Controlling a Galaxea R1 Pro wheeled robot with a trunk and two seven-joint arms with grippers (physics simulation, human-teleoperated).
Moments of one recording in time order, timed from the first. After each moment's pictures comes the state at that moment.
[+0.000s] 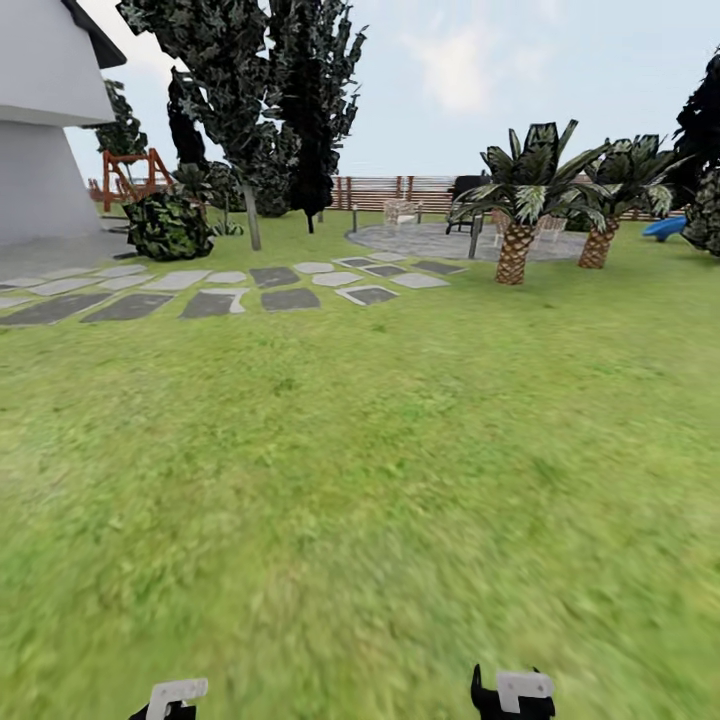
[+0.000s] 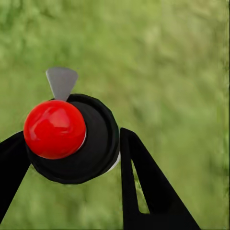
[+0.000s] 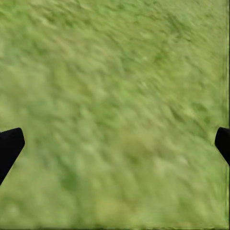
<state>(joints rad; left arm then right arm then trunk) -0.33 0.09 0.33 -0.23 -0.22 -0.29 -0.02 -0.40 0.07 0.03 -0.03 0.26 -0.64 -0.56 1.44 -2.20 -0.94</state>
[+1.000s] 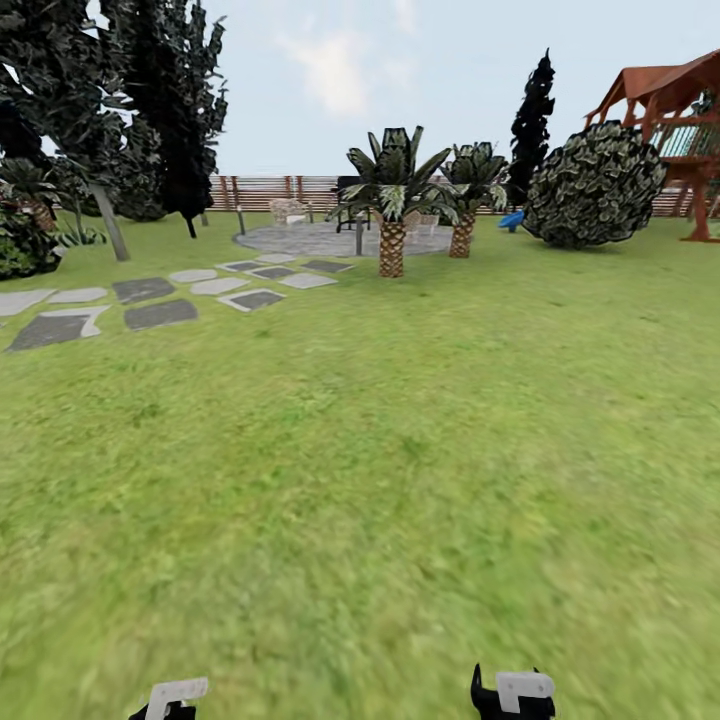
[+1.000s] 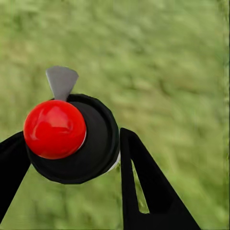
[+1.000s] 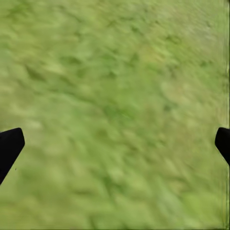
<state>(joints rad) -0.33 0.09 0.33 -0.23 -0.22 -0.29 -0.02 -0.40 0.07 0.04 -0.03 0.26 -0.64 -0.56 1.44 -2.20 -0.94</state>
